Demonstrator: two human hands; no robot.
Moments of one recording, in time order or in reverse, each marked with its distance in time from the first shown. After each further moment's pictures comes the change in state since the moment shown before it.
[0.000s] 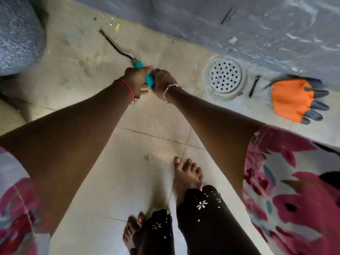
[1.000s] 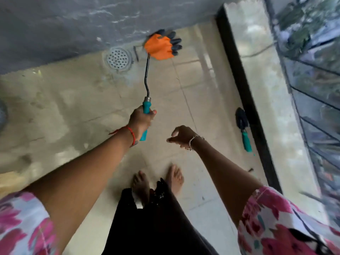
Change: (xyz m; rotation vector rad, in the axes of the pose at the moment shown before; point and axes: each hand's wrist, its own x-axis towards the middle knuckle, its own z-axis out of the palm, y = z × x) left_hand -0.351 -0.153 0.088 0.620 -0.460 0.309; right_hand -0.472 0.095 0.047 0.649 0.036 0.611
